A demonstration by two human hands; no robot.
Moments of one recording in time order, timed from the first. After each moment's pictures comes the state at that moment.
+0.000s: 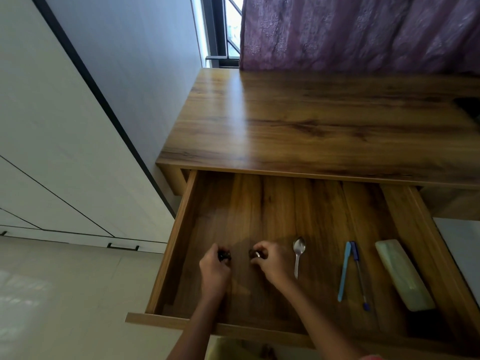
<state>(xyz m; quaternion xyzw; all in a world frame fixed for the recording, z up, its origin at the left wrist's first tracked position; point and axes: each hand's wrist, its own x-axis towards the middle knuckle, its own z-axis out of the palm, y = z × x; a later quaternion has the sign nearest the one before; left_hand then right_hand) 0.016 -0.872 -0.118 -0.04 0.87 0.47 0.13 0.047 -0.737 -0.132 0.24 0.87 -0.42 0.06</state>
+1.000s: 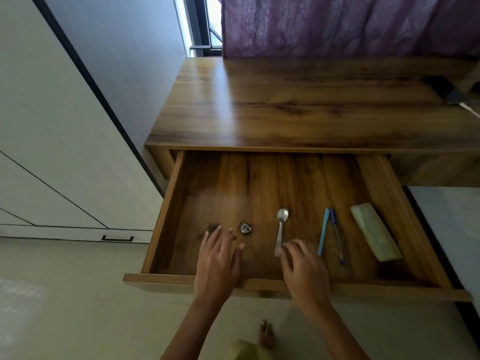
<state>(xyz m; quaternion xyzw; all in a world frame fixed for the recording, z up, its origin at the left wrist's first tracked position) 0.097 -0.888 -0.099 0.28 0.92 0.25 -0.09 0.182 -0.729 -0.100 0.20 0.95 -0.18 -0.15</state>
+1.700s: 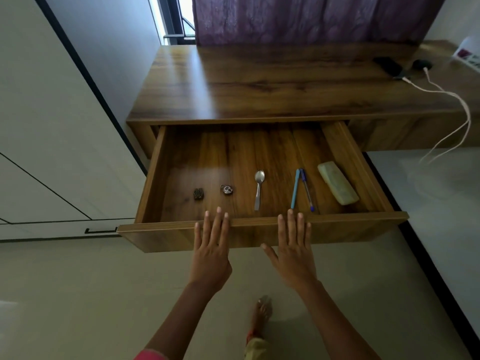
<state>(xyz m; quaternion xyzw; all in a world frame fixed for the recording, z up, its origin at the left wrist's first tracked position) 0.172 -0.920 -0.141 0.36 0.93 0.08 -0.07 0.268 -0.746 -0.158 0.22 0.97 -0.03 -0.12</state>
